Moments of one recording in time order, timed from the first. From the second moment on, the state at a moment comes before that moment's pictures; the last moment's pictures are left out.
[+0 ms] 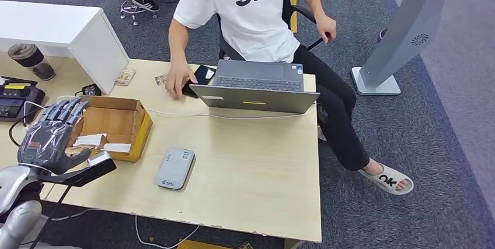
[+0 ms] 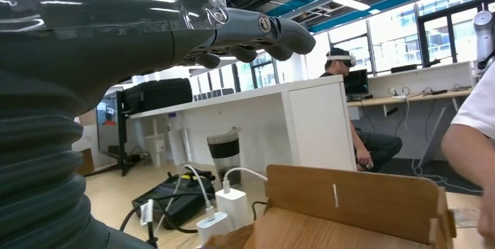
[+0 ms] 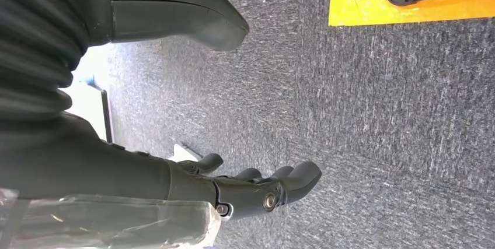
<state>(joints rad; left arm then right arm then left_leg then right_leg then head) 0.04 0.61 -0.01 -1.72 -1.07 0.11 0.08 -0.01 0.15 -0.84 -0.24 1.17 -0.18 0.10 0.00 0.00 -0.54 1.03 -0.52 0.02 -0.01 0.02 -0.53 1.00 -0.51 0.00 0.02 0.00</state>
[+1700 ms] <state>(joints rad) 0.05 0.45 0.42 -1.37 -1.35 0.31 0.09 -0.02 0.16 -0.92 -0.26 1.28 -0.18 0.09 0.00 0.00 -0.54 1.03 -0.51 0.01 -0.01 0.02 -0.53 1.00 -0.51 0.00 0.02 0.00</state>
